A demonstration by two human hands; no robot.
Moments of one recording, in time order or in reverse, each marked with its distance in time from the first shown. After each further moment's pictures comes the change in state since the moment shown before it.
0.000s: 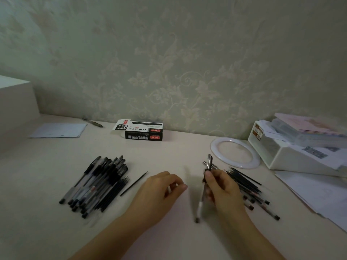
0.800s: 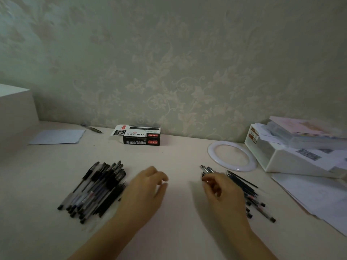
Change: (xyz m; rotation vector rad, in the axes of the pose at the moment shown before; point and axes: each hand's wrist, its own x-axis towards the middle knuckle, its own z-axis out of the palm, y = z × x) left_hand 0.000 0.001 -0.019 0.222 0.121 -0.060; right_hand -0.008 -0.002 -0.013 -0.561 0.109 -0.434
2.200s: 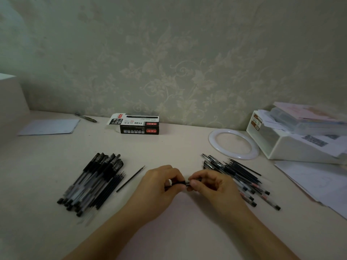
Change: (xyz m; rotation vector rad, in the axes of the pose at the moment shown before) left_hand 0.001 0.009 0.016 -0.369 -0.136 0.079; right_hand 0.000 0.003 0.008 0.510 -0.384 0.141
